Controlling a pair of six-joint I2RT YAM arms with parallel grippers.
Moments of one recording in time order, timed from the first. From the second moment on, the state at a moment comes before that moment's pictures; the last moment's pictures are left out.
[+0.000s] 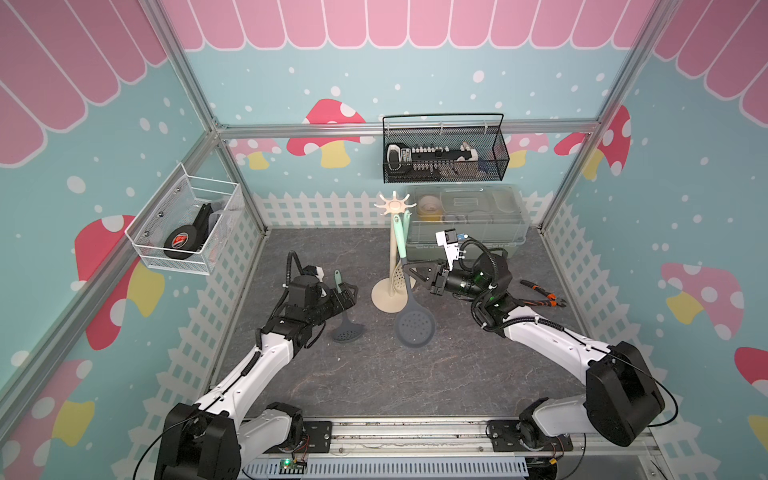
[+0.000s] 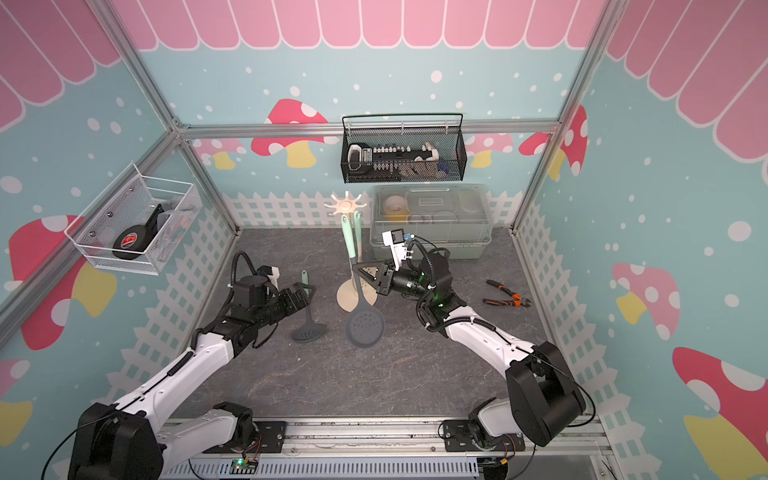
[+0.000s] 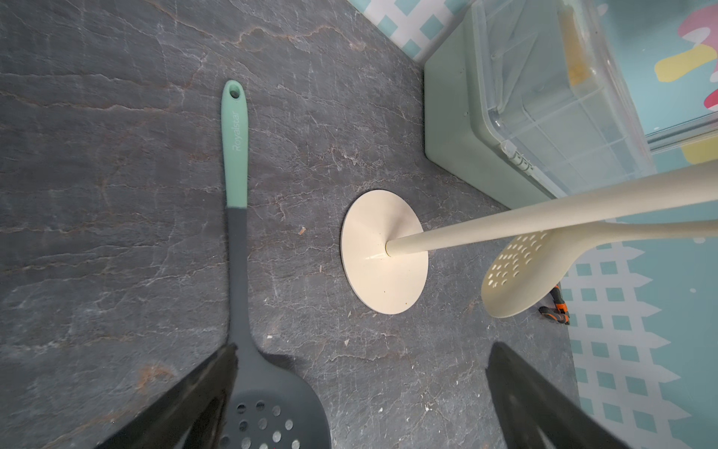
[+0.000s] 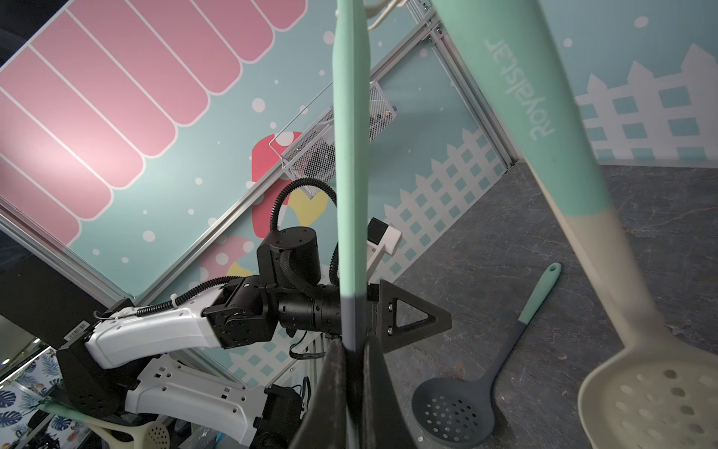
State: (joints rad) left arm -0.22 1.12 0.67 -0.17 0.20 -0.67; right arm 0.54 1.41 0.89 0.66 -0.74 0.79
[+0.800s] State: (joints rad) left arm -0.22 1.09 0.65 -0.17 0.21 -0.67; right arm 0.54 1.60 0.94 0.90 -0.77 0.97
